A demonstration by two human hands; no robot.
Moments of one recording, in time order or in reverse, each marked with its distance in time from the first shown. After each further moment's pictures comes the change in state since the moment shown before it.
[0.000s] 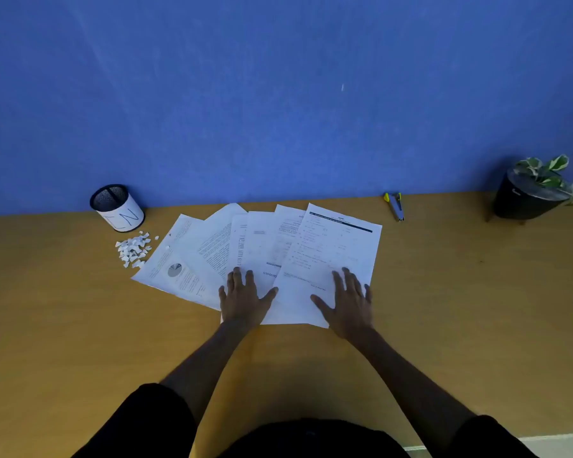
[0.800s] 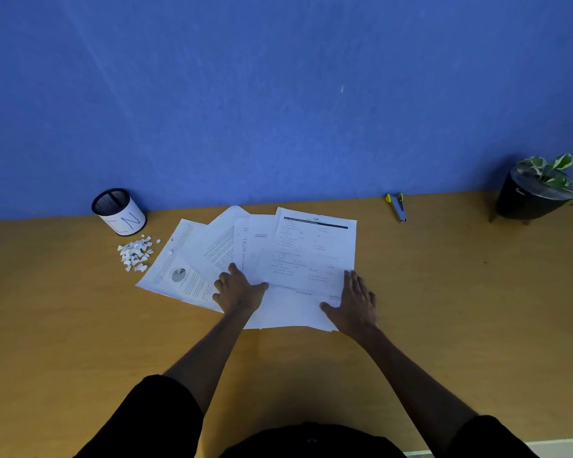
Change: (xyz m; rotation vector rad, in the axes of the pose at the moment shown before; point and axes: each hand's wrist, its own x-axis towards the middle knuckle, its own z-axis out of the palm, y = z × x) left_hand 0.017 0.009 -0.022 -0.302 0.085 -0.294; right_hand 0.010 0.009 0.002 0.146 -0.064 0.101
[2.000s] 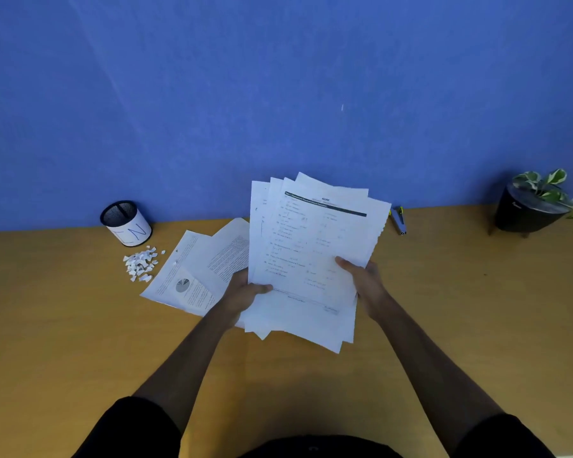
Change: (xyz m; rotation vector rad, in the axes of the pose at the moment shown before) left_hand -0.006 0.005 -0.045 -0.781 -0.505 0.246; right_hand 0.016 -0.030 -0.085 1.352 -0.046 0.118
